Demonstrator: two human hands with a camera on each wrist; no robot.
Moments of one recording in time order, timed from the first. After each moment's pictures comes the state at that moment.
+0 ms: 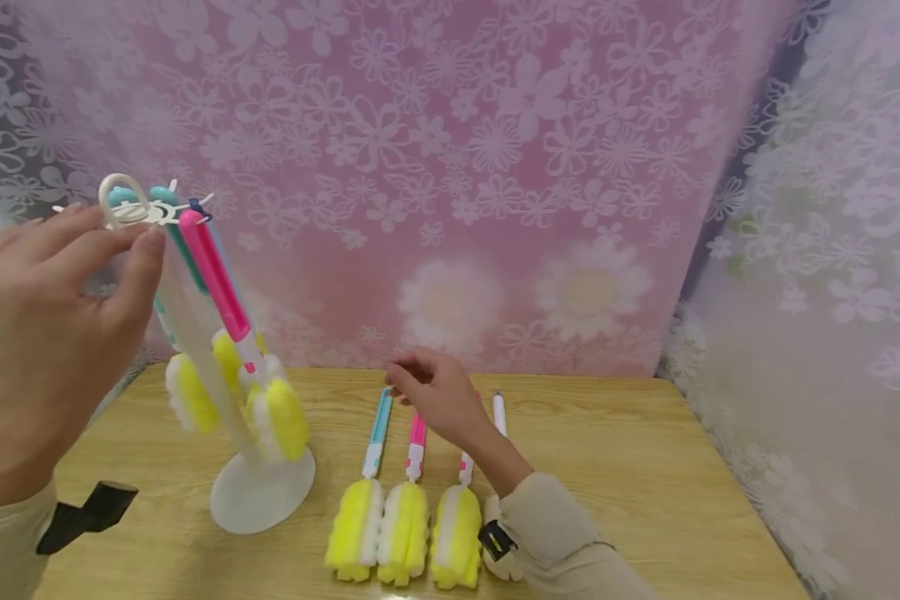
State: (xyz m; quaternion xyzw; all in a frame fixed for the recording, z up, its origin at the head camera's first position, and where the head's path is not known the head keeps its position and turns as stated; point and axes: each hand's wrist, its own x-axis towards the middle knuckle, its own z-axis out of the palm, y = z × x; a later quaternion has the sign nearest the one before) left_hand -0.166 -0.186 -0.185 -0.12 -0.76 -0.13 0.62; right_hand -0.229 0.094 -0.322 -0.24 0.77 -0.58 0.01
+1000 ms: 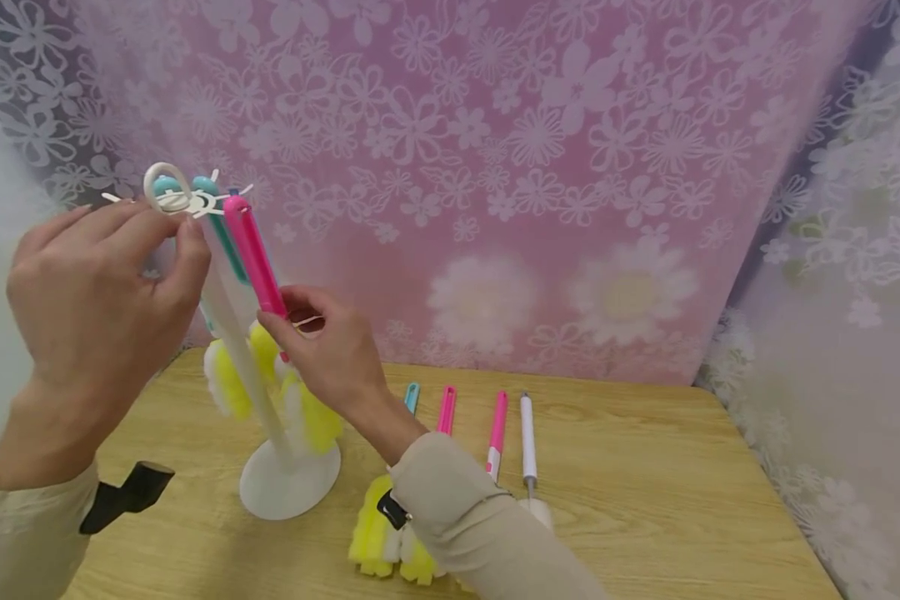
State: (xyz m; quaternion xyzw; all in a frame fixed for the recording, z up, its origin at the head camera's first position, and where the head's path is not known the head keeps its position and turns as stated) left_hand -0.162 -0.183 -0.173 -0.10 -0.80 -0.06 0.59; right_hand -0.221 -0.040 -0.262 -0.33 0.70 -0.63 -0.12
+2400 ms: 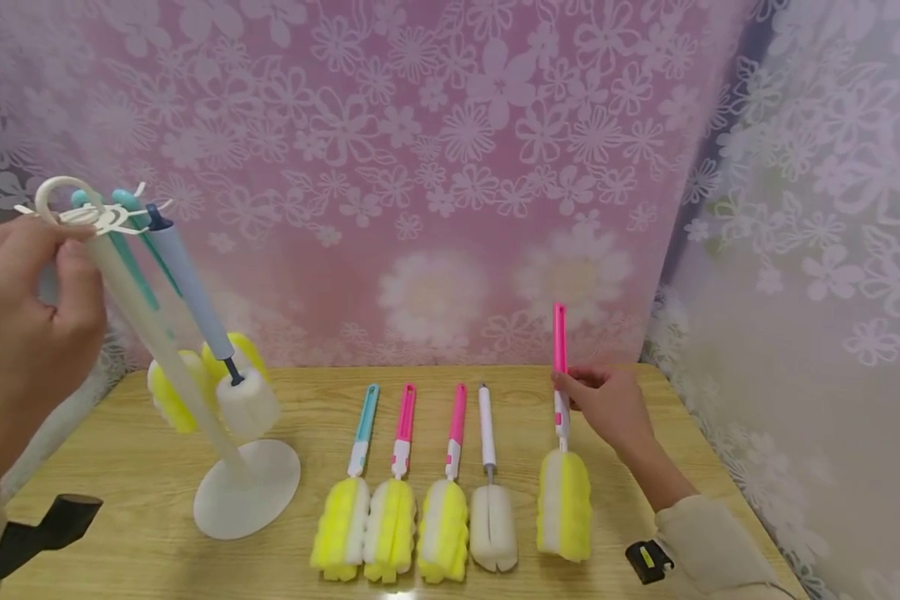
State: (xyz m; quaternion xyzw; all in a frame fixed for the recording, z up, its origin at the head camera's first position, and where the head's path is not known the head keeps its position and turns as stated) left_hand -0.163 -0.181 -0.177 -0.10 -0.81 -0.08 0.58; right_hand -0.223 0.283 -0.341 0.00 0.86 -0.51 -0.04
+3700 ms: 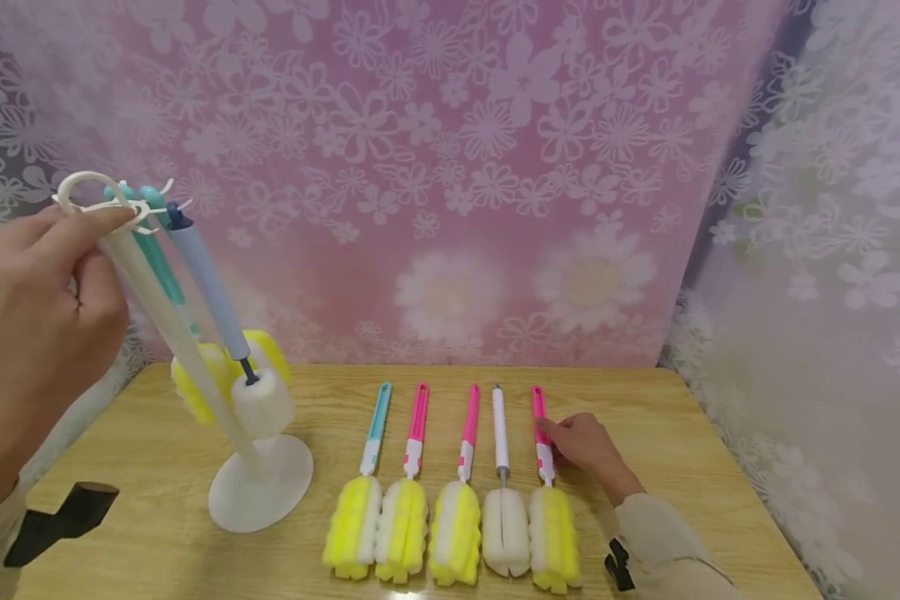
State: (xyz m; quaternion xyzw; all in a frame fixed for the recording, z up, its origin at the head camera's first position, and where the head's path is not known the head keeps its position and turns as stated) left_hand -0.162 -0.182 -0.174 -0.10 -0.83 -0.06 0.55; right_hand -0.250 0.268 -0.429 0.03 0.91 -0.41 0.11
